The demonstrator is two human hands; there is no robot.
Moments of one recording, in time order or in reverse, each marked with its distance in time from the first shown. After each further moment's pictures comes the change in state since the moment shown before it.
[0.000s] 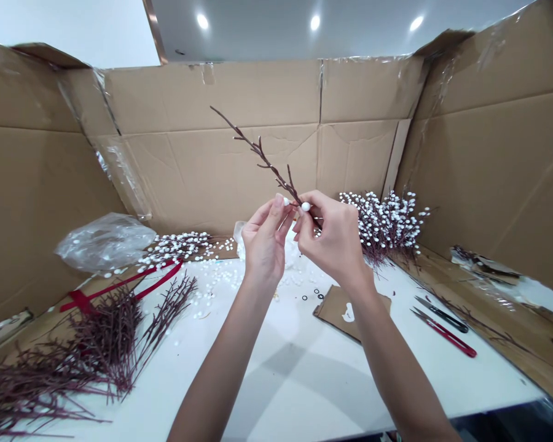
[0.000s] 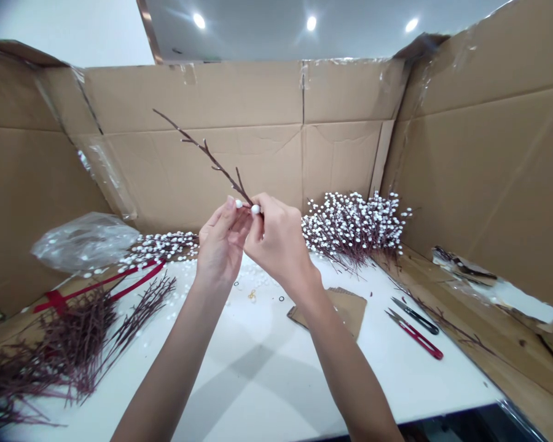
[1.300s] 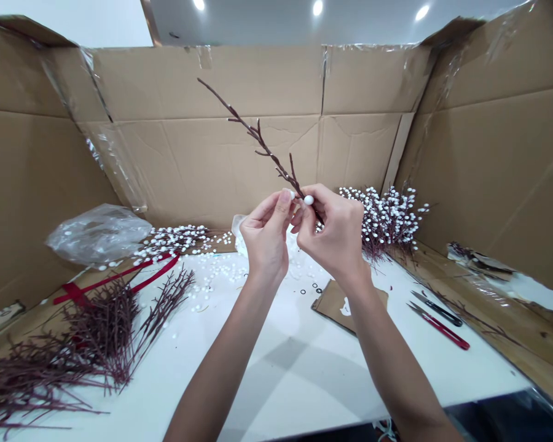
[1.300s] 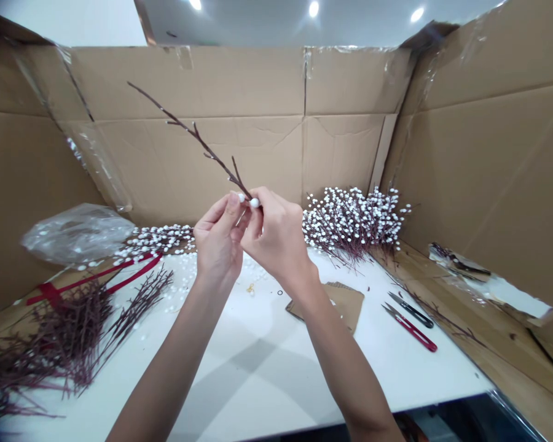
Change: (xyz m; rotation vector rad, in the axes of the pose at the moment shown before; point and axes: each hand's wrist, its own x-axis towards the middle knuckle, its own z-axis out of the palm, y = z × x) left_hand -0.007 -0.002 0.007 0.126 0.062 0.121; right_hand -0.001 0.000 0.008 -0.017 0.116 -0.091
